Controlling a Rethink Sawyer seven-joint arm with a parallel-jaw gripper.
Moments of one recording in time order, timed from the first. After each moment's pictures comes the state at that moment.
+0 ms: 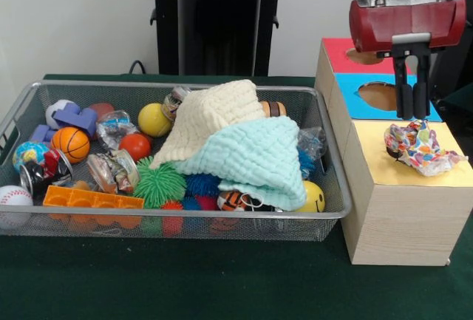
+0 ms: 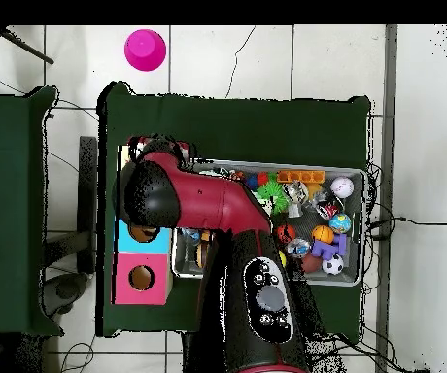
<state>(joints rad) -0.12 -0.74 0.12 1.62 0.12 0.21 1.70</state>
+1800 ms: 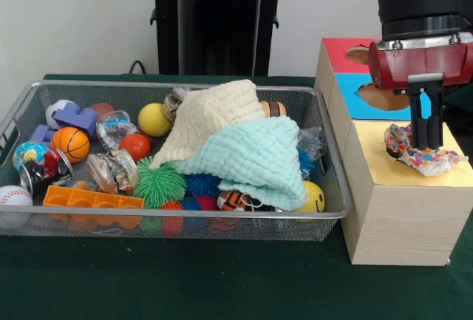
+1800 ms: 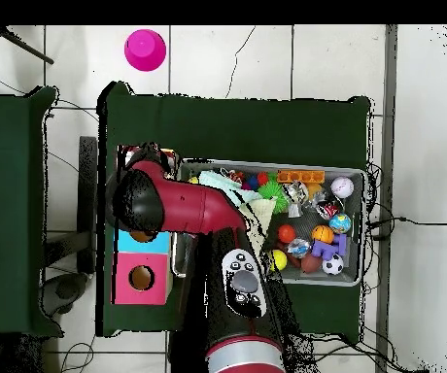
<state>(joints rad) -0.07 -0.65 0.11 1.63 0.17 0.12 1.70</state>
